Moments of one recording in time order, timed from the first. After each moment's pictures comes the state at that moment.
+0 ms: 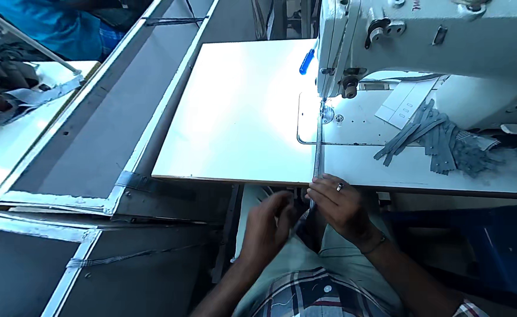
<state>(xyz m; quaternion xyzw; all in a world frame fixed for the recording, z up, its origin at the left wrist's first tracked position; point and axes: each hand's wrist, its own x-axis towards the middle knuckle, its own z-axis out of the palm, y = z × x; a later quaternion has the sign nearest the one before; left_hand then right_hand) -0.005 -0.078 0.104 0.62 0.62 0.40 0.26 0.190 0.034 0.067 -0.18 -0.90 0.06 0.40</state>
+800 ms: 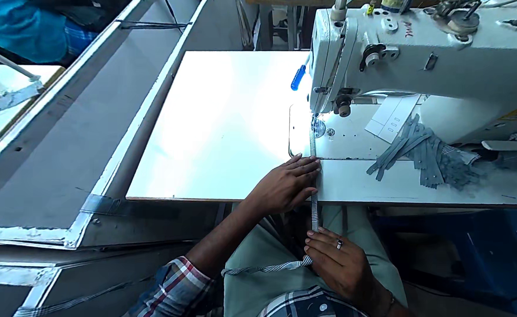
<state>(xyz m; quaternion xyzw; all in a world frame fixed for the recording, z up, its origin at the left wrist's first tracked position) -0.036 0.072 0.086 0.90 0.37 0.21 0.08 0.215 -0.029 0.050 -0.21 -0.89 0.16 0.38</state>
